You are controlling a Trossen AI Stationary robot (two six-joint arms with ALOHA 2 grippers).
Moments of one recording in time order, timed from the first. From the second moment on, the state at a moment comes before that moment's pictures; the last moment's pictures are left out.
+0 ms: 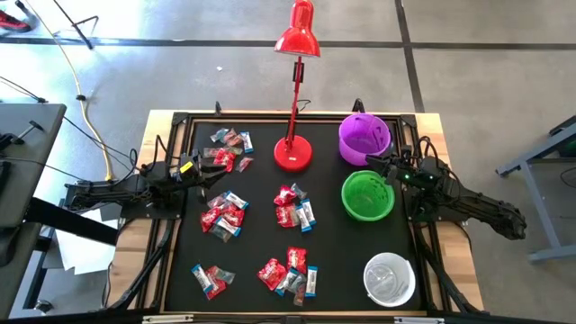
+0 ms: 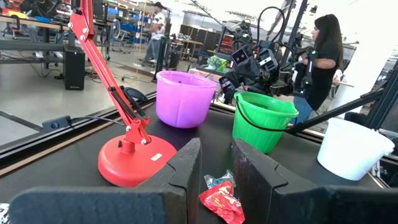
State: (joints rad) left arm 0.08 0.01 0.01 0.04 -0.20 -0.21; right arm -0.42 0.01 0.01 0.02 0.00 0.76
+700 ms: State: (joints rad) left arm 0.08 0.01 0.01 0.04 -0.20 -0.21; right arm -0.42 0.01 0.01 0.02 0.00 0.76
